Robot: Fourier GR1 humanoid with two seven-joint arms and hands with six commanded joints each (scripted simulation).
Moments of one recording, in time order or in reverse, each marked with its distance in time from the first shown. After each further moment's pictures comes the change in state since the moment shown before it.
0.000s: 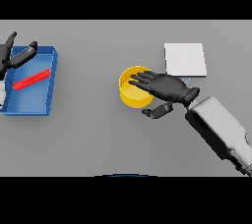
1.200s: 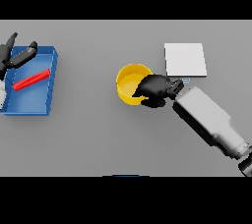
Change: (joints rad) left arm -0.011 0.003 -0.009 0.034 -0.018 -0.013 -0.023; right arm -0.174 0.065 0.122 0.231 0.060 0.125 -0.048
